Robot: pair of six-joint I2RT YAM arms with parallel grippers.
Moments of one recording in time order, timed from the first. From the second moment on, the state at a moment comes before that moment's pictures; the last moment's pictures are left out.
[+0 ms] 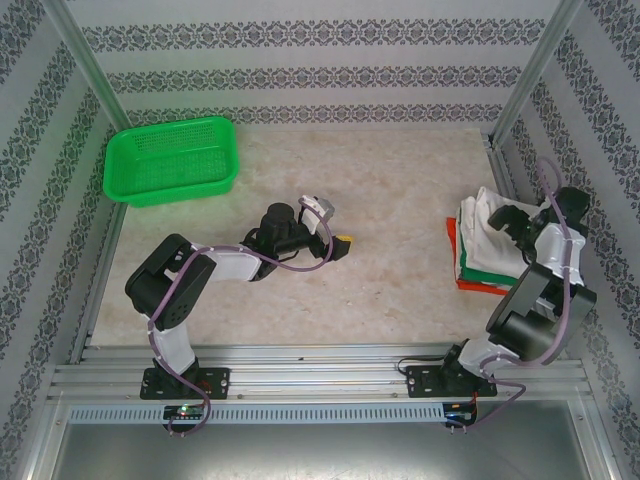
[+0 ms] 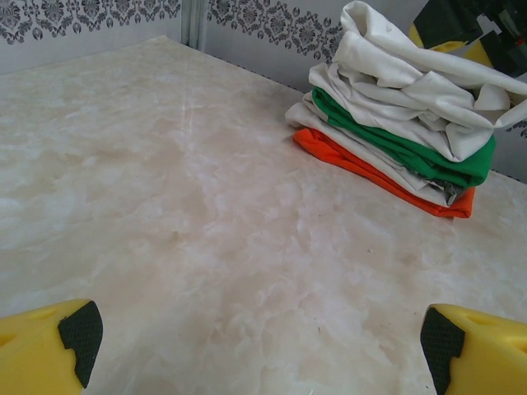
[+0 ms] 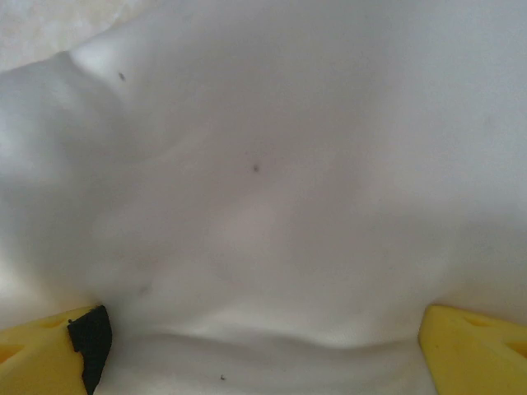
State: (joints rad) left arm -0.60 1.81 0.86 0.69 0.44 -0.07; right arm -0.63 1.50 1.06 -0.61 -0.31 0.17
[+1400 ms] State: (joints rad) left arm -0.38 1.23 0.60 0.30 -0.16 0.02; right arm 0.18 1.18 0.49 0.16 0.07 -0.07
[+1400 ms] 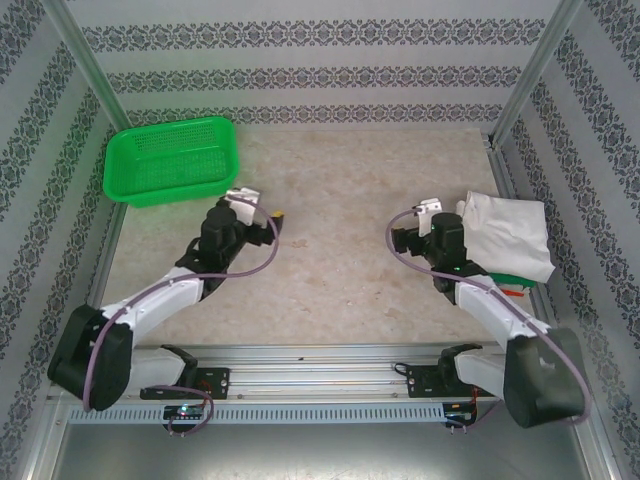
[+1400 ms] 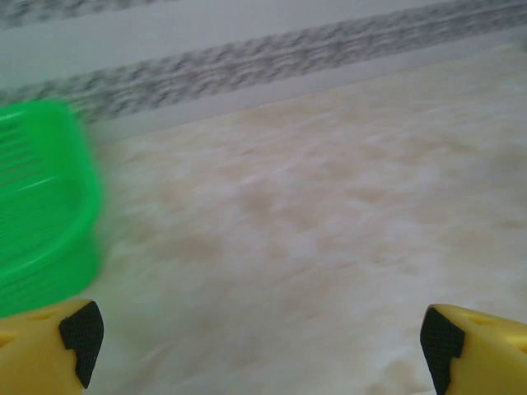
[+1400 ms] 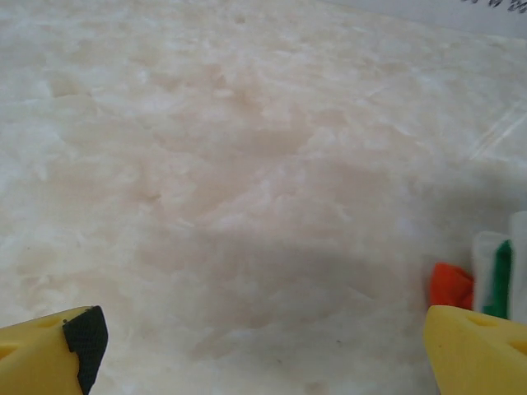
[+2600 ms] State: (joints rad) left arm 0.05 1.58 0.37 0.84 0.01 -0.02; right arm -0.02 1.47 0.47 0.61 -0.11 0.01
